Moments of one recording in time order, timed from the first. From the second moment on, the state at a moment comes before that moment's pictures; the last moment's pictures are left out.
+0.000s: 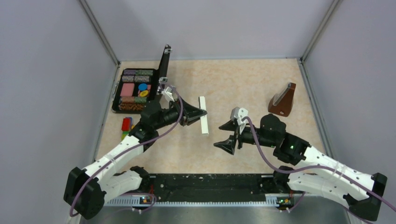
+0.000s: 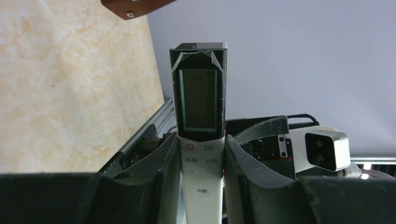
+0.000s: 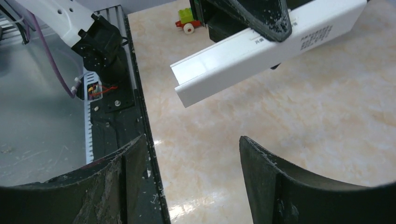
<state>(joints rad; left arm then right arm) -0.55 1.01 0.64 0.30 0.53 -1.33 0.96 0.75 0.71 -0.17 -0.31 0.03</state>
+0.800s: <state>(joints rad) -0.55 1.04 0.69 0.37 0.69 -1.49 0.96 0.81 0.69 0.20 -0.40 -0.11</state>
